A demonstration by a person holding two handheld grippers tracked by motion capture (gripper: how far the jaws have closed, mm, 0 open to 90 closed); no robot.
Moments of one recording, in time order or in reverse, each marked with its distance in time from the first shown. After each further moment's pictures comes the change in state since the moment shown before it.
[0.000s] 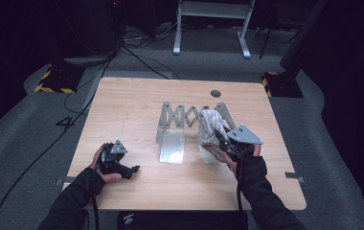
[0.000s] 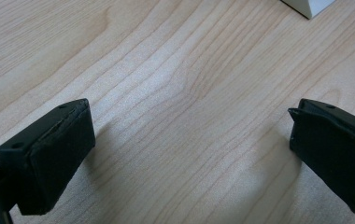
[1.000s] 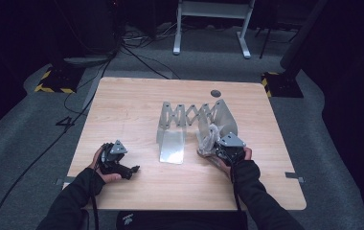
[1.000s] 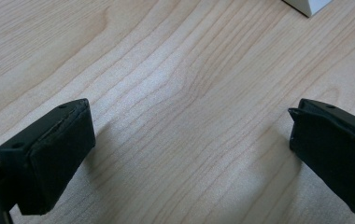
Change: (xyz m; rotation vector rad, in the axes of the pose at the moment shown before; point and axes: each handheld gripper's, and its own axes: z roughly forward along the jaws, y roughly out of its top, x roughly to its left) left arm 0.000 0.000 0.000 0.000 -0.004 0.006; right arm 0.004 -0.051 0.039 0.168 -0.045 -0.059
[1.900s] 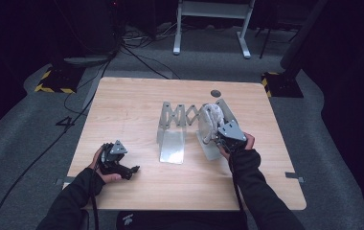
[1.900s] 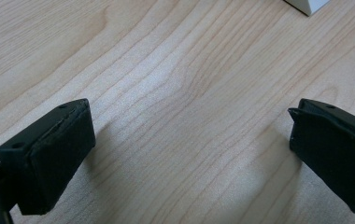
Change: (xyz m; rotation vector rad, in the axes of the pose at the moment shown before) left arm 0.000 0.000 0.000 -0.001 0.001 0.004; right arm -0.008 0.037 -0.006 -0.166 -0.178 -0.069
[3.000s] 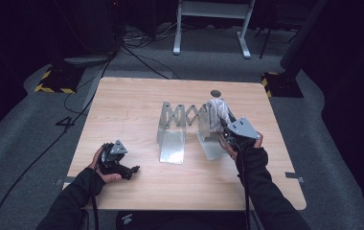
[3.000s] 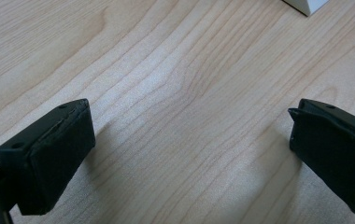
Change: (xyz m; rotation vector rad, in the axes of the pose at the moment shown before) left arm 0.000 0.000 0.001 -0.001 -0.004 -0.005; right arm -0.023 0.021 -0.018 -0.079 0.037 0.047
